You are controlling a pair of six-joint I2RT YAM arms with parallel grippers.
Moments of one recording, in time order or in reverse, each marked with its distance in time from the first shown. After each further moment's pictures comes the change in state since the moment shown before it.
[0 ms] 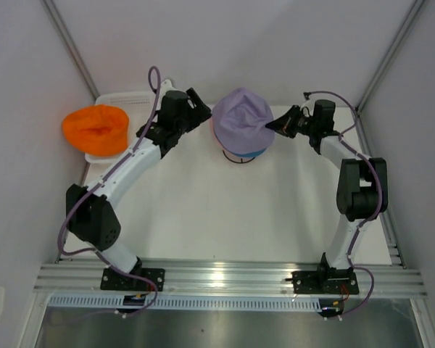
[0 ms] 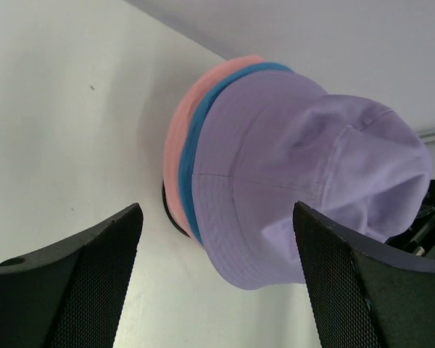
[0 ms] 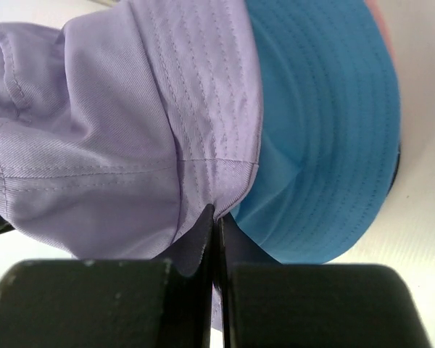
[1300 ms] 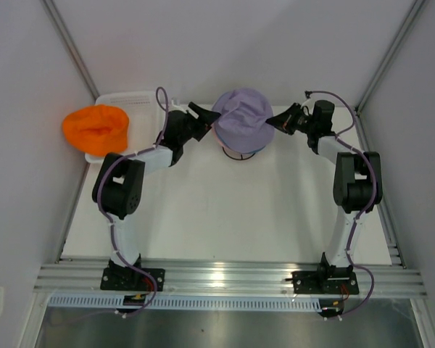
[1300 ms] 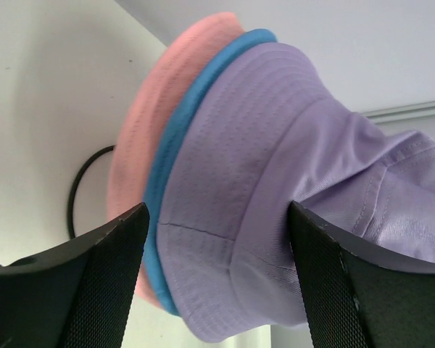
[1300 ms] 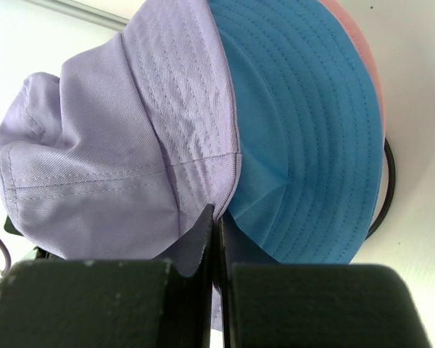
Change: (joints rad) left arm 0.145 0.355 -0.243 0.816 0.450 -0.337; right arm -0.017 0.108 0.016 0.221 -0.013 0.104
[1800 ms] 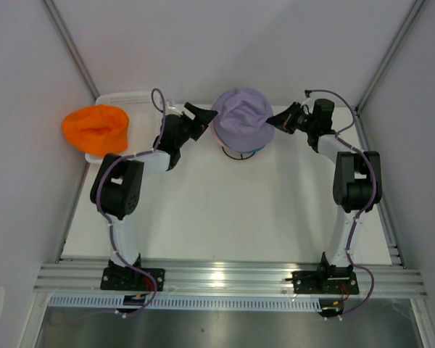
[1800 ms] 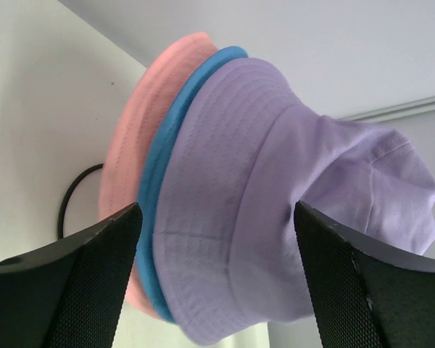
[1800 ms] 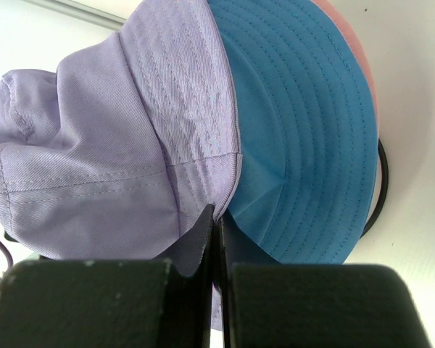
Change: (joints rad) left arm 0.017 -0.003 -0.053 0.140 0.009 -0.003; right arm -0.001 0.009 0.028 -0.038 0.001 -0.024
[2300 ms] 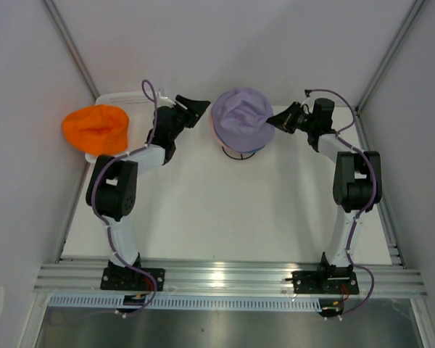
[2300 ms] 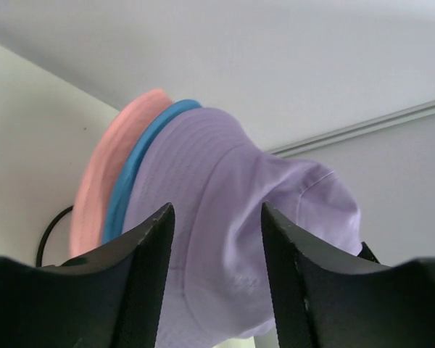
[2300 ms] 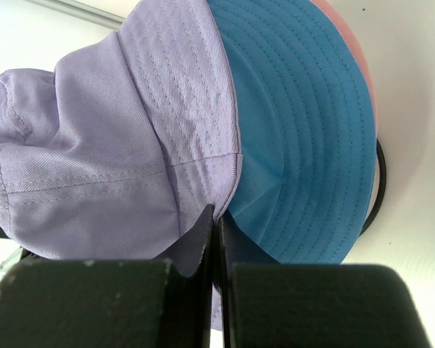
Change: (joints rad) left arm 0.043 -0.055 -0.009 0.050 0.010 -0.003; right arm 0.000 0.000 0.010 -0.020 0.000 -0.014
